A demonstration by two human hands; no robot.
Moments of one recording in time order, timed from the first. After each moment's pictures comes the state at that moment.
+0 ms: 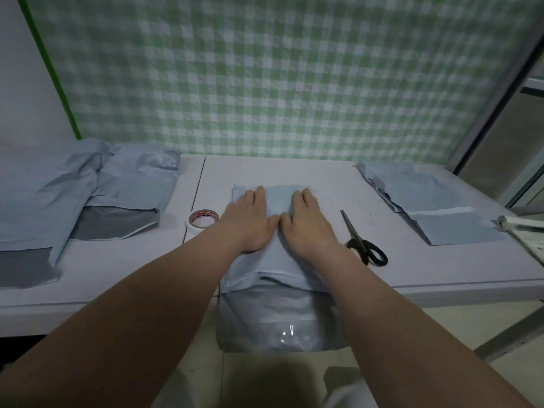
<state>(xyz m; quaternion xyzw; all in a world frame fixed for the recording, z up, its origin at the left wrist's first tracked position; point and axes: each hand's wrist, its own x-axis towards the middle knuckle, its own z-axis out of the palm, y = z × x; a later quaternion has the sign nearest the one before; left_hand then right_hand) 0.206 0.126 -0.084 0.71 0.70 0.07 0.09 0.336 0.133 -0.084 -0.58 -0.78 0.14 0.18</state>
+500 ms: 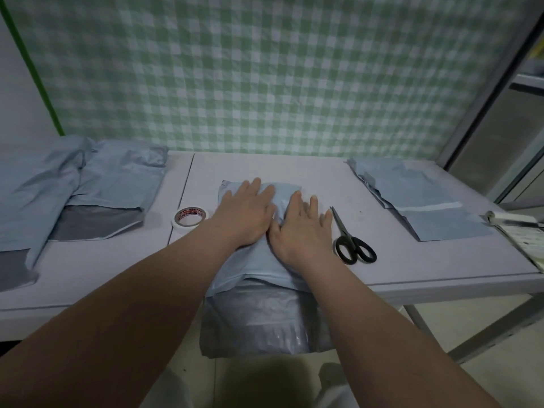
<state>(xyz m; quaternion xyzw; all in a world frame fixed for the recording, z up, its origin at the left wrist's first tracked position) 0.213 0.134 -0.080 0.75 0.65 0.10 0.04 0.340 0.115 -0.087 -0.64 -0.76 0.08 0.09</state>
